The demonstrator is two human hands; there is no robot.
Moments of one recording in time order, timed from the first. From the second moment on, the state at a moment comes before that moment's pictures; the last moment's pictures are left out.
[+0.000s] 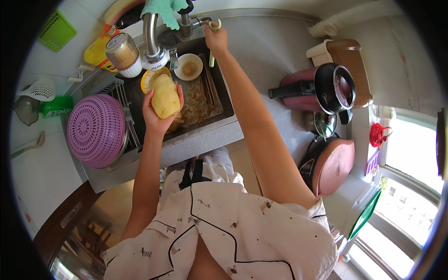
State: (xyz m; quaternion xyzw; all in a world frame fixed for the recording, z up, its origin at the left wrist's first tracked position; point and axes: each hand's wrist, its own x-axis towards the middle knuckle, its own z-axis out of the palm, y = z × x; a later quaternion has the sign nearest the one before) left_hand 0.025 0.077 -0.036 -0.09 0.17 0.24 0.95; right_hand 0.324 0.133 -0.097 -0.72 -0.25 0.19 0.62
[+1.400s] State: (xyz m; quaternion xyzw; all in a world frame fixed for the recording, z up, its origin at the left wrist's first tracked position) left_hand 0.006 0.106 -0.098 -0.20 0.41 0.29 0.84; right_hand 0.144 0.120 -0.075 -0.53 -0.13 0.60 0.58
